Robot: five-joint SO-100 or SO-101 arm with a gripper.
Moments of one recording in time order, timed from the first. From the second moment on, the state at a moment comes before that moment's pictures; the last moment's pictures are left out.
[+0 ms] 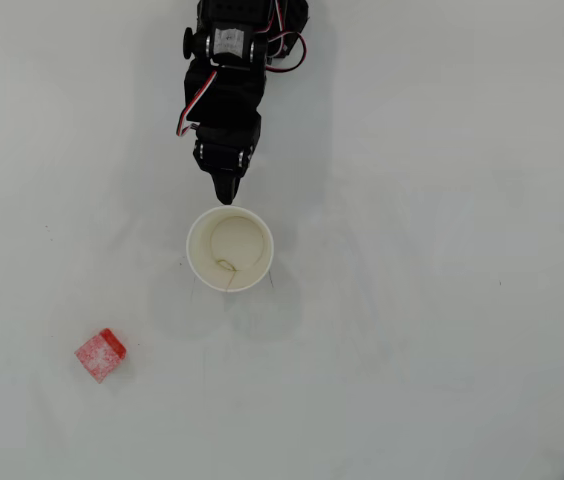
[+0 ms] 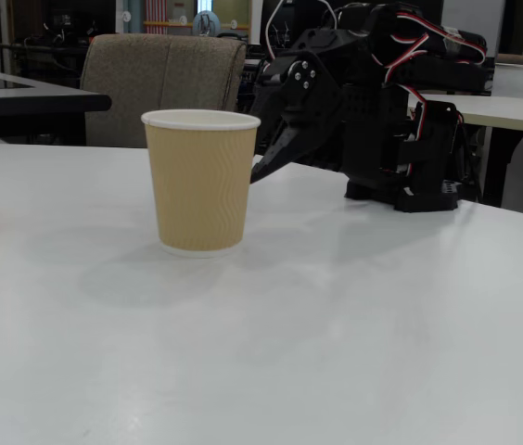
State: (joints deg) arm 13.7 185.2 176.1 37.2 -3.0
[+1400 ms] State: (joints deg) arm 35.1 184.0 175.8 31.6 -15.3
